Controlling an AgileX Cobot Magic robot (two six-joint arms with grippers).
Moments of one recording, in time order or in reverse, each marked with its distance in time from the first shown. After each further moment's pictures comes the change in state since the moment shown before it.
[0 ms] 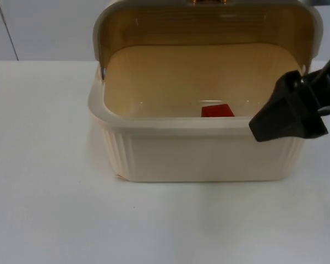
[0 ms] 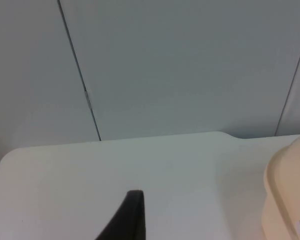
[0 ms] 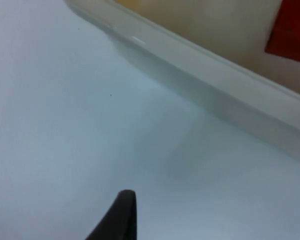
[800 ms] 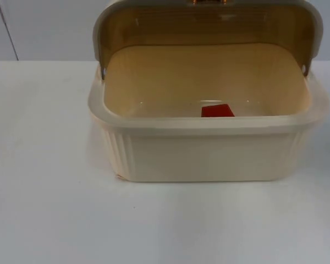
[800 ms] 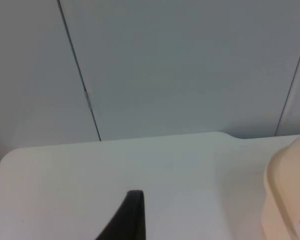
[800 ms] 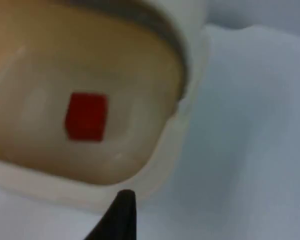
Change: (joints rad) right arm -0.223 -0.305 -0.115 -0.530 0.156 0.409; left arm 0.000 0.000 0.000 0.000 0.000 0.000
